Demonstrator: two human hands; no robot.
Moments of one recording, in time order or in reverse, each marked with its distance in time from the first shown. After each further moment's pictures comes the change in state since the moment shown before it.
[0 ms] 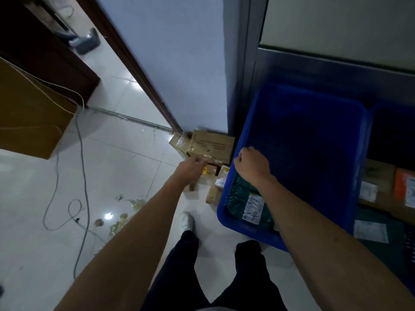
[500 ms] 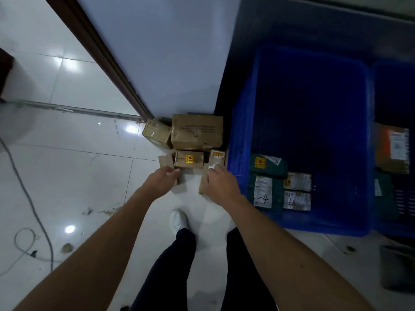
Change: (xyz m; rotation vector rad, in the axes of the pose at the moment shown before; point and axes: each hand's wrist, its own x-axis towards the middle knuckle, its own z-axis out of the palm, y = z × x) left_hand 0.117 -0.156 -0.036 0.108 -0.234 0.025; right_hand 0.007 -0.106 0.167 0.014 -0.101 0.116
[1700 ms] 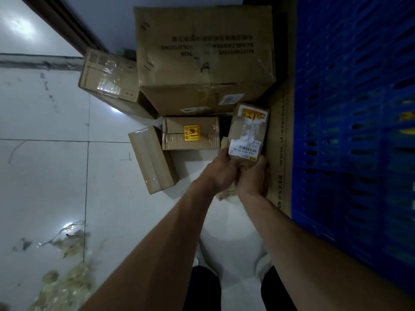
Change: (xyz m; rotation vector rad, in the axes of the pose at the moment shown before) left_hand 0.340 -0.091 0.233 -0.247 -0.318 0.155; right_hand 0.227 0.128 0.345 0.782 0.386 0.841
